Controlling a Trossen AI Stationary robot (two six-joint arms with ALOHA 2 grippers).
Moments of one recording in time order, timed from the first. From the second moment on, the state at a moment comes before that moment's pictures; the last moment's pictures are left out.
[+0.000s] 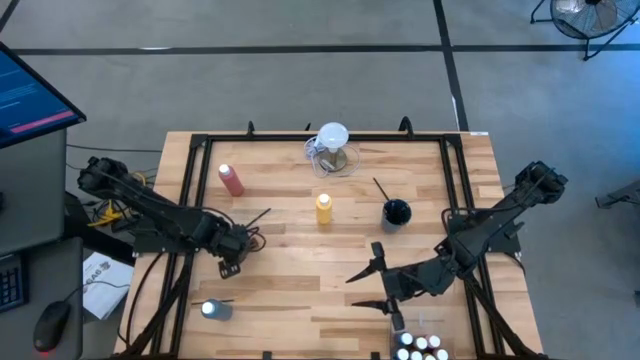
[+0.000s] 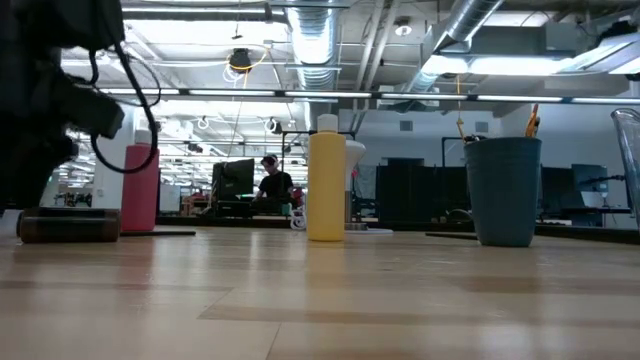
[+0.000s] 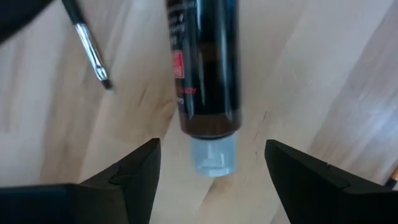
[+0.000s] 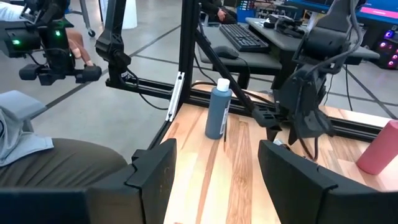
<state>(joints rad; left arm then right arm) -0.39 1.22 0.57 -0.83 -0.04 -0.81 0.67 1.41 1.05 0.10 0.44 0.03</state>
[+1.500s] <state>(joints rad) -0.43 1.22 0.64 -0.55 0.15 -0.81 0.57 1.58 1.06 0.08 0.44 -0.04</state>
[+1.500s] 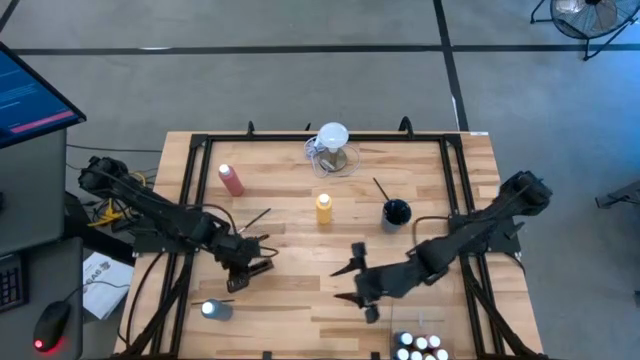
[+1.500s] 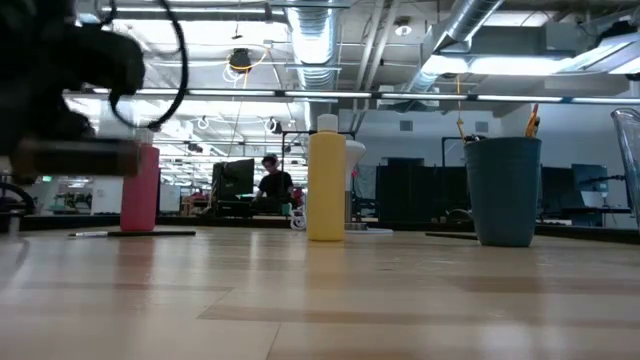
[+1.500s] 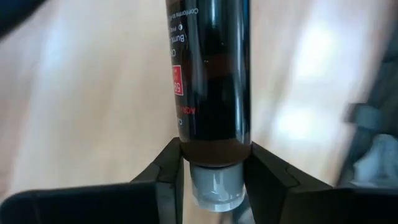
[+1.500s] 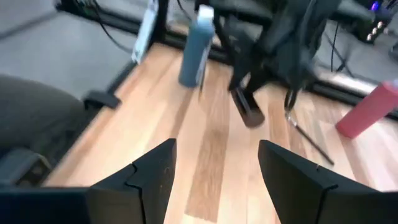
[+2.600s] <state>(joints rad) -0.50 1.22 0.71 -0.22 0.13 -0.65 0.34 1.97 1.44 0.09 0.05 0.18</state>
